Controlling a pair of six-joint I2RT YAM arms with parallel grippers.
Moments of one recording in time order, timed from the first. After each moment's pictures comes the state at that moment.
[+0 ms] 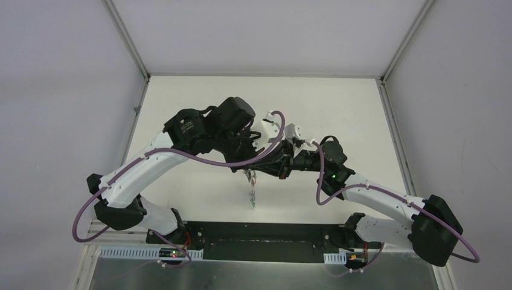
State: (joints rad) left arm -1.03 1.41 1.81 -1.27 0.17 0.08; right arm 0.86 1.11 0.60 0.77 -0.75 0.34
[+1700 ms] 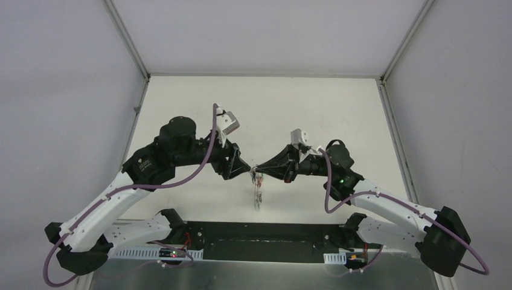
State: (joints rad) left arm -0.86 0.92 1.22 -0.64 0.31 -0.18; right arm 0.86 0.99 0.57 0.65 -0.73 0.26
